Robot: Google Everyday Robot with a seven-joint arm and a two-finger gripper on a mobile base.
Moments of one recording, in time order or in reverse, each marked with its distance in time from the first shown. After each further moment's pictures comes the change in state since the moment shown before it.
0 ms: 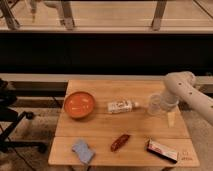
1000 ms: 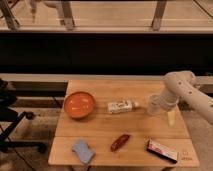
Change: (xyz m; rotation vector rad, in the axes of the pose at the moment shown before) arm 0.003 -0.004 0.000 0.005 -0.002 -0.036
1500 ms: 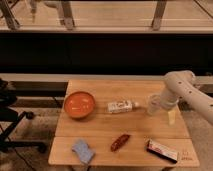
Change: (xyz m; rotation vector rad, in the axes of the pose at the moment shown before) arm 0.002 -0.003 0.000 0.002 0.002 -0.014
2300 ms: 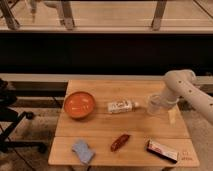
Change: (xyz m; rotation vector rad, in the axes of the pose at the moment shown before) arm 0.005 -0.003 0.001 -0.001 0.002 -0.021
